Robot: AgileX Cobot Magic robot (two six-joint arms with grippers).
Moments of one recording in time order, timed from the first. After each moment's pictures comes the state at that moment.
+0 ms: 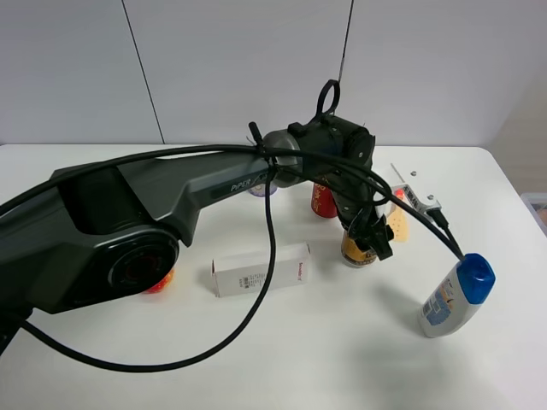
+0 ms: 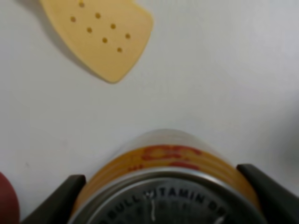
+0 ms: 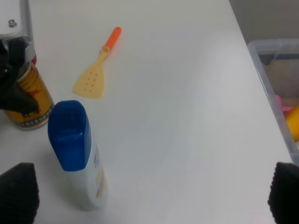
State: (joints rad) left arm -0.91 2.52 -2.19 -0.14 0.85 0.45; right arm -0.02 0.00 -0.50 -0.02 1.06 0.00
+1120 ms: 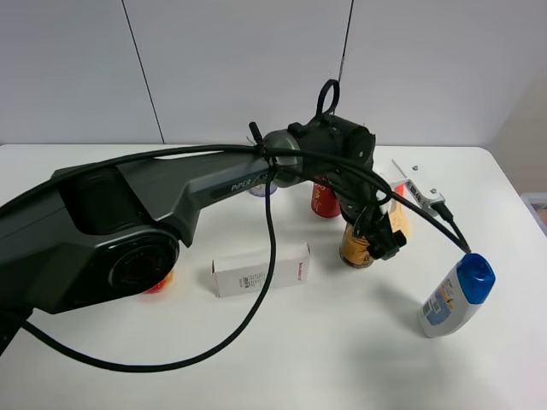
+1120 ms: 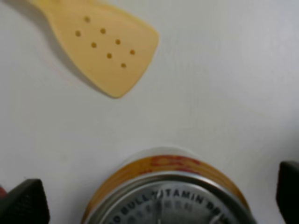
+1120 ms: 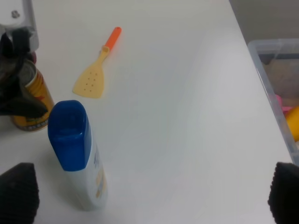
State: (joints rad) left arm -0.91 2.52 -2.20 -0.16 0.82 0.41; right arm -0.02 0.00 -0.50 -0.02 1.06 0.00
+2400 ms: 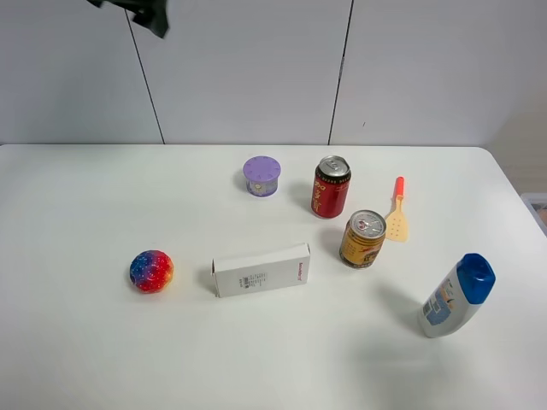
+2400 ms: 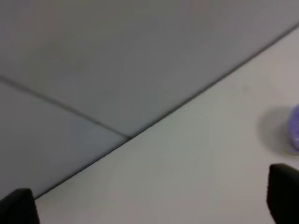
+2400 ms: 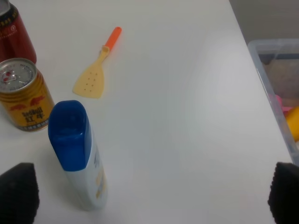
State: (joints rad) left arm -0.27 1.97 -2.20 0.12 1.11 0.22; right arm -0.02 0.00 -0.50 -0.02 1.06 0.00
